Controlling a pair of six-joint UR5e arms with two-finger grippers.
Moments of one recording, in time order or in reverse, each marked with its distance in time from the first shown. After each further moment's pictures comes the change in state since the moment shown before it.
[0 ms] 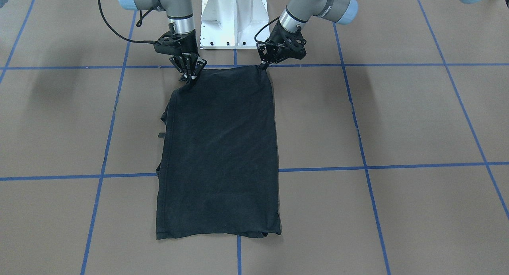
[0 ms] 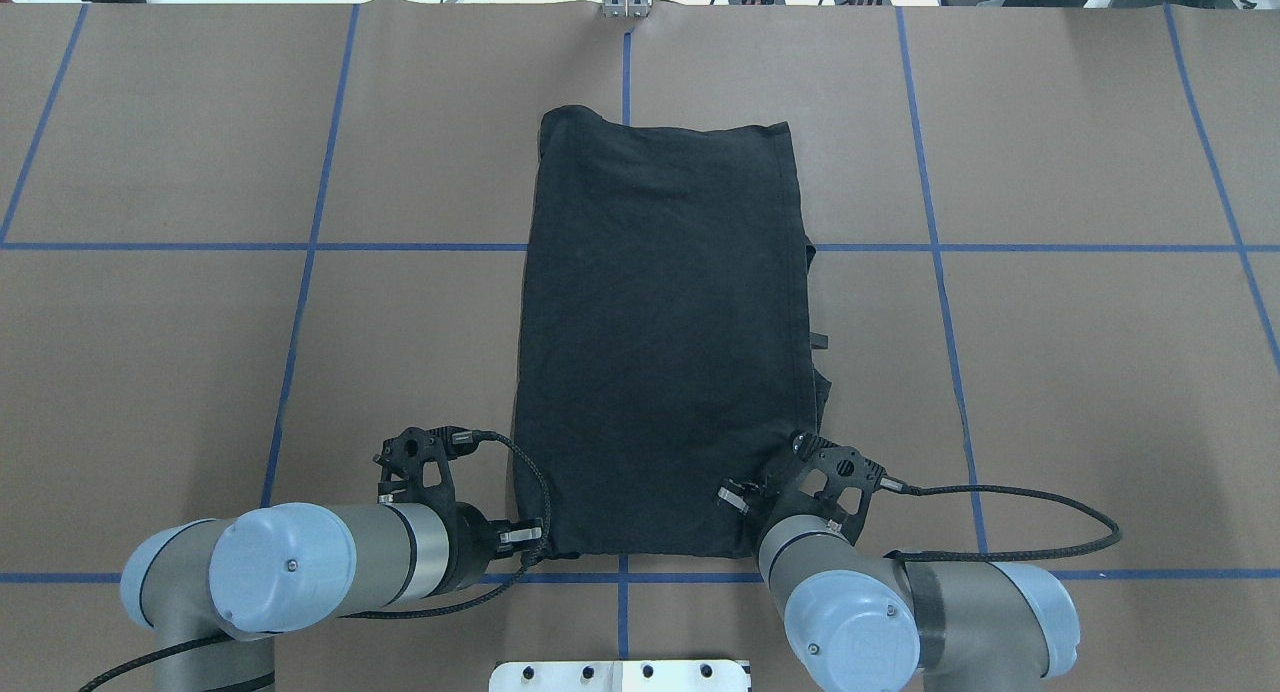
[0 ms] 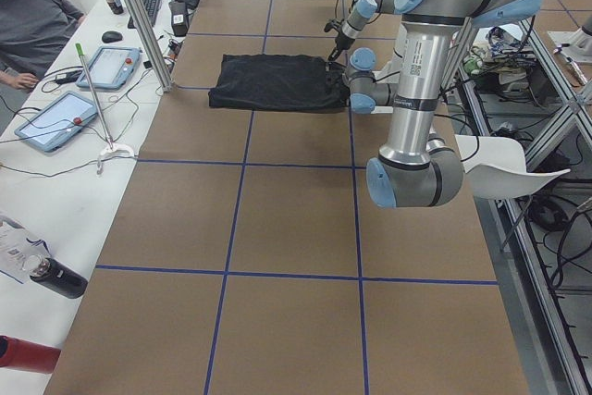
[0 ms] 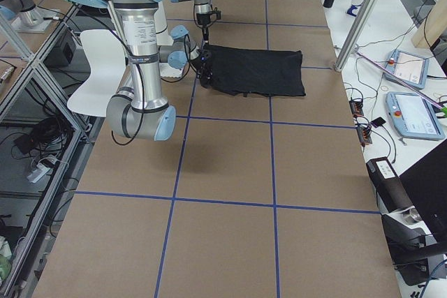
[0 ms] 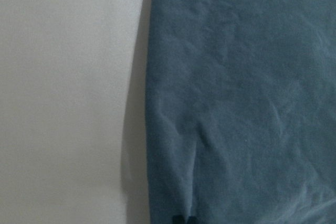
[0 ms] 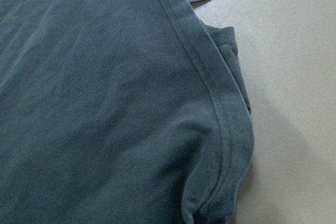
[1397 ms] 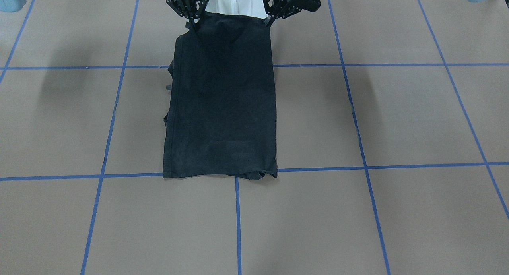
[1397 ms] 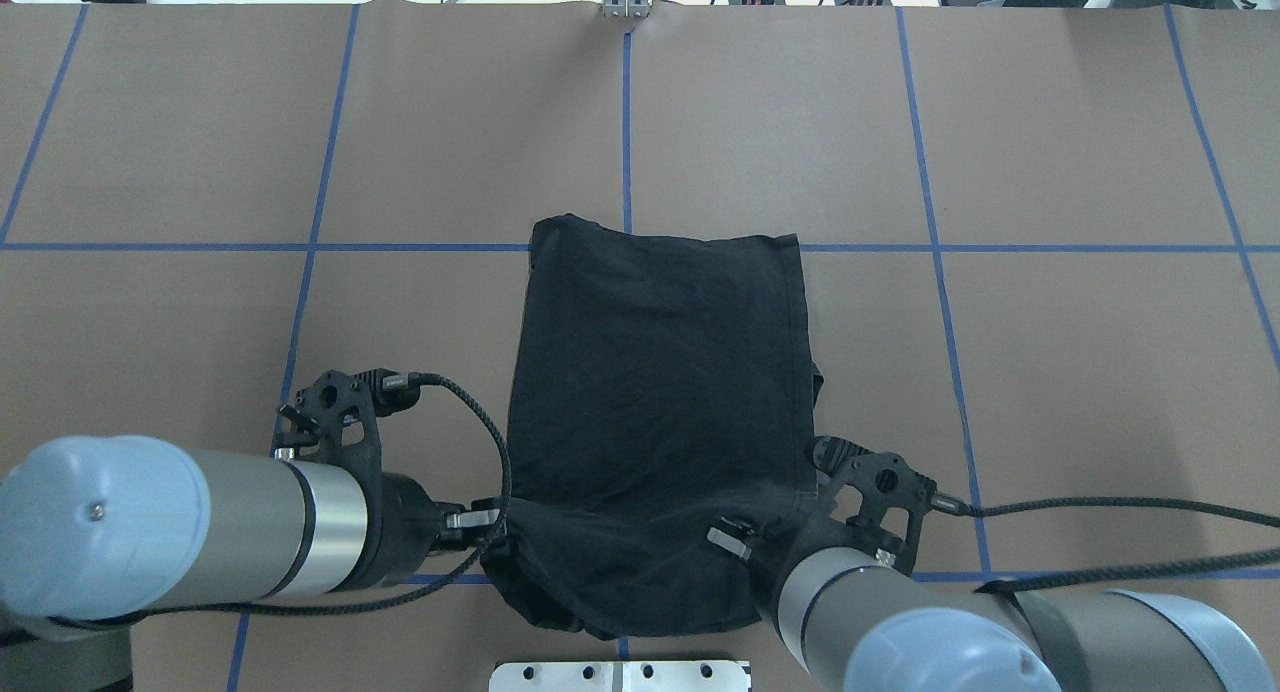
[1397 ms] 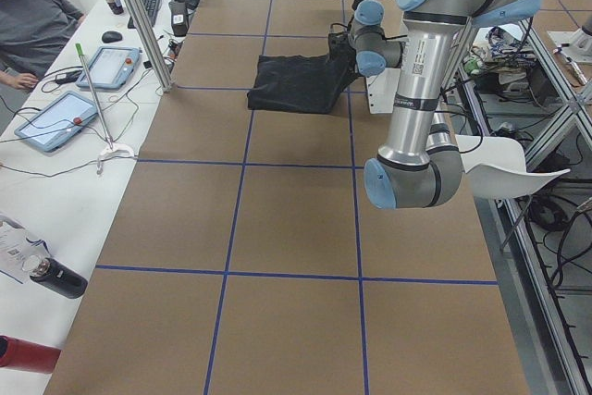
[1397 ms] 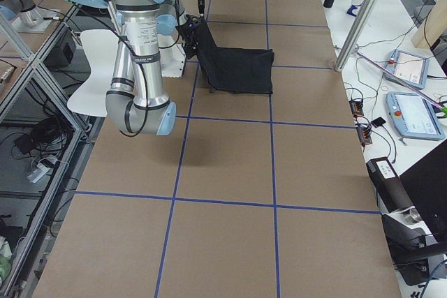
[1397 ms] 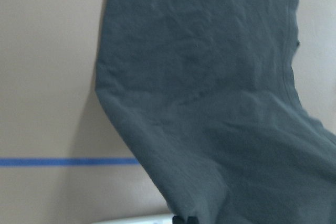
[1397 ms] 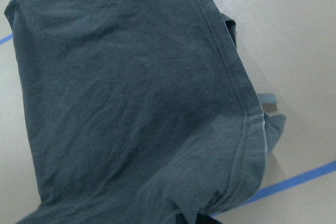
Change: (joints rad) left arm -0.100 -0.017 -0.344 0.389 -0.139 0.014; right arm -0.028 0.091 0.362 -0.384 0.116 -0.015
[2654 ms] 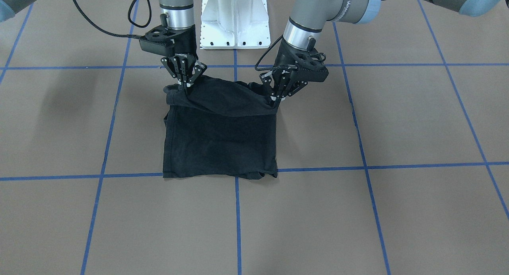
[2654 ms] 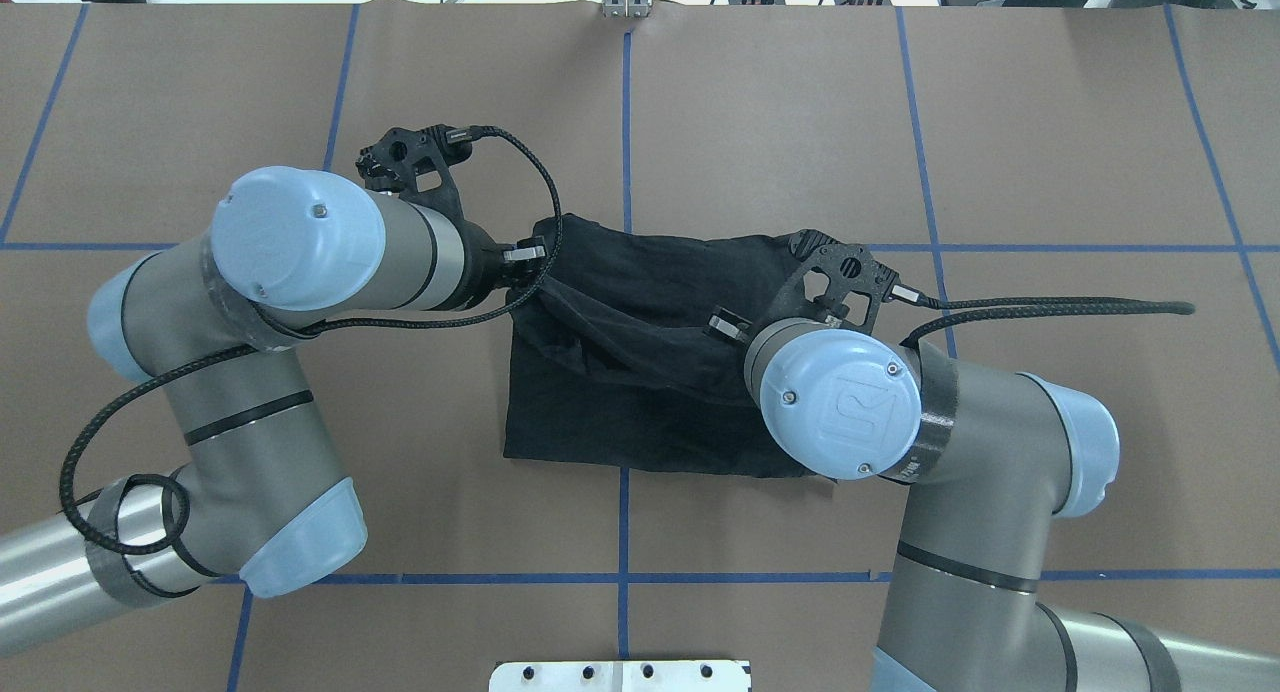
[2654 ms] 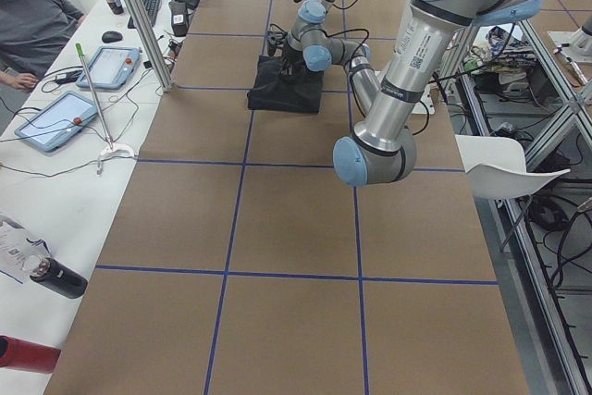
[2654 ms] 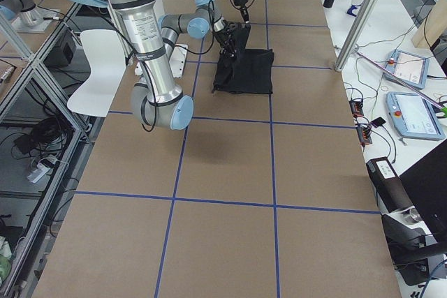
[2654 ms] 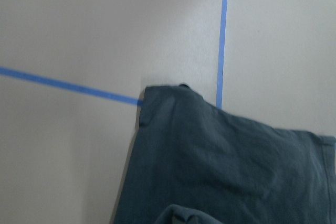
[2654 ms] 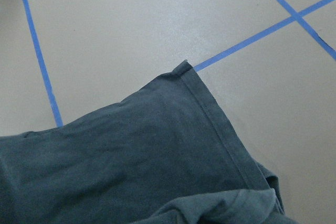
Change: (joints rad) left arm -0.280 -0.266 0.400 -0.025 0.055 0.152; right arm 0.304 0.114 -0.288 0.086 0.070 -0.134
